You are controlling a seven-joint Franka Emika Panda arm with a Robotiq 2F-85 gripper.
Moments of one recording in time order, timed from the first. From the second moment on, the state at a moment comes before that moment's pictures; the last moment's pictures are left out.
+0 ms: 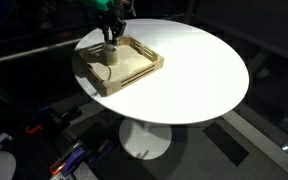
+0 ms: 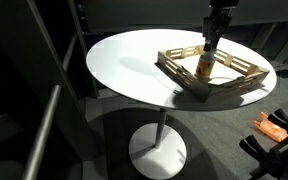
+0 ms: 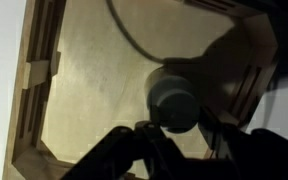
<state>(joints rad) 0.07 0.21 0.08 -2.10 0.07 2.20 -0.01</state>
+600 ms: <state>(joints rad) 0.08 0.22 0.08 -2.10 0.07 2.20 0.01</state>
